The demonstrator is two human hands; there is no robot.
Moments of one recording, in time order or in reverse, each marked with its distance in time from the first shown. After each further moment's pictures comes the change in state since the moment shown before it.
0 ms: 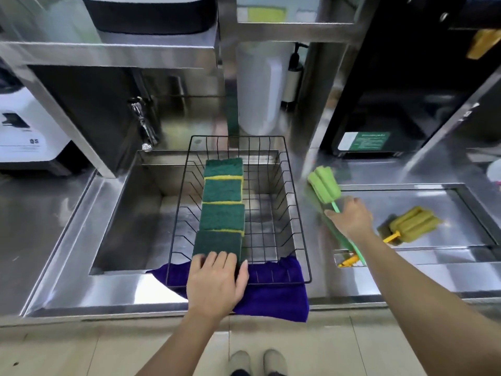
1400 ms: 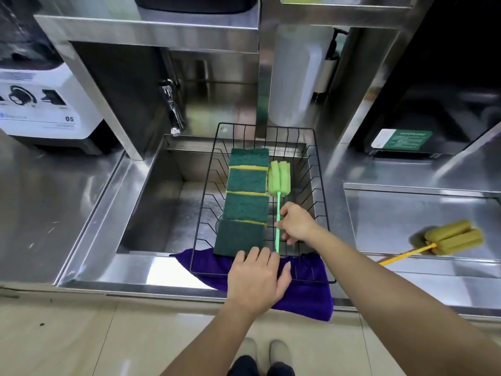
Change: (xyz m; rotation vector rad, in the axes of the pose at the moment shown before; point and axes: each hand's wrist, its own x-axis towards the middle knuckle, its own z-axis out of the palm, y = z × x) left_hand 0.001 0.030 0.004 -0.029 -0.023 0.013; right_hand -0.059 -0.119 0.051 0.322 -0.609 -0.174
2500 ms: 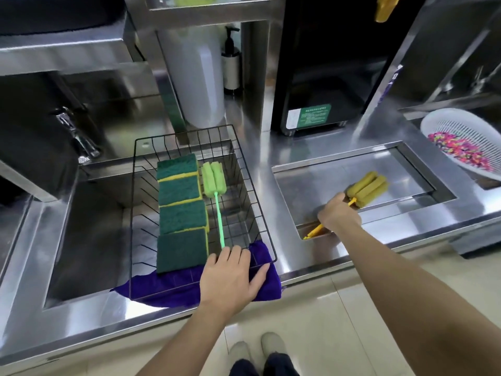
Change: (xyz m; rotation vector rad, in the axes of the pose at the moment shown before) left_hand 0.009 0.032 0.004 -0.104 -0.157 0.197; right_hand -0.052 0.138 -0.104 -0.156 0.535 0.547
